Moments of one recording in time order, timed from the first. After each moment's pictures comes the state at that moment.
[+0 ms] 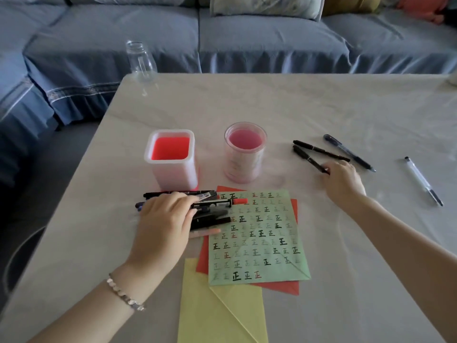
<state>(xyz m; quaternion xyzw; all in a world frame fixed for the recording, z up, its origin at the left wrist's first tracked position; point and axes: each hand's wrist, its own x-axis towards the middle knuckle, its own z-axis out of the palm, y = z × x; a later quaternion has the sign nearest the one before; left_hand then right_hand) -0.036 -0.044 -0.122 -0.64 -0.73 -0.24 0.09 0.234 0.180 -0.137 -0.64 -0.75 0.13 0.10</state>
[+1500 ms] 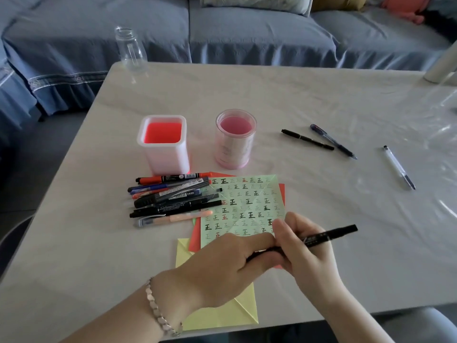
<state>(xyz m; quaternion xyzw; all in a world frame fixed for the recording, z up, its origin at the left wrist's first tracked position) 0.057 -0.071 -0.082 -0.71 -0.49 -0.31 -0.40 0.195 -0.031 -0.075 -0.39 -0.54 0.64 0.39</state>
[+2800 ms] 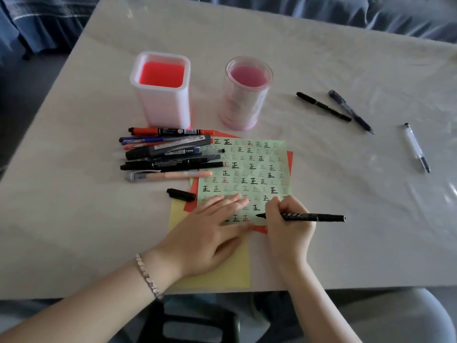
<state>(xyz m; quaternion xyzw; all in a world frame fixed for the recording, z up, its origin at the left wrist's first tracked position) 0.038 -0.091 -0.170 -0.80 -0.55 -0.18 -0.16 0.186 -0.027 -0.159 -0.58 -0.56 0.37 0.46</state>
